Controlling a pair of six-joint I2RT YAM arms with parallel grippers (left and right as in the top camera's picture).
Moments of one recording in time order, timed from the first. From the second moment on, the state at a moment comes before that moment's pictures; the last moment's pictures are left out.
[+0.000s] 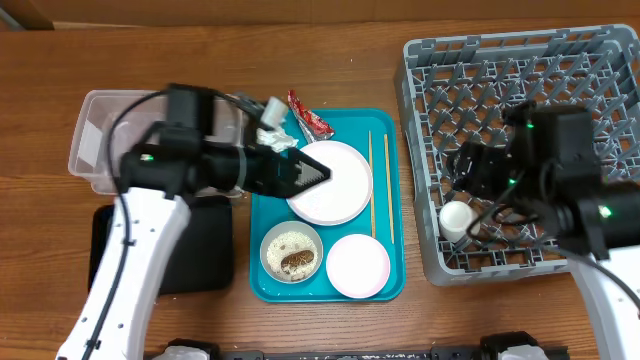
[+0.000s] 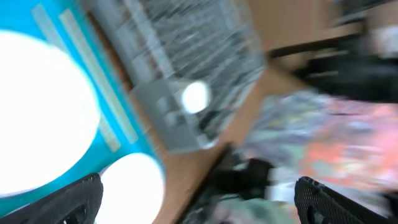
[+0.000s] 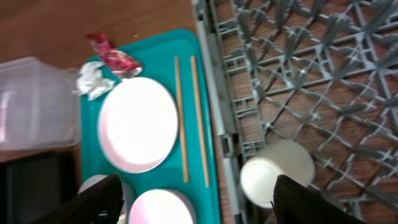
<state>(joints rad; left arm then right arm) -0.20 1.39 1.28 -0.95 0.92 -0.15 0.13 1.15 1.32 -1.13 -0.18 0.39</state>
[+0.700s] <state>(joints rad) -0.39 1.37 1.61 -1.24 0.11 -0.34 0.54 1.38 1.14 -1.11 -0.19 0.32</state>
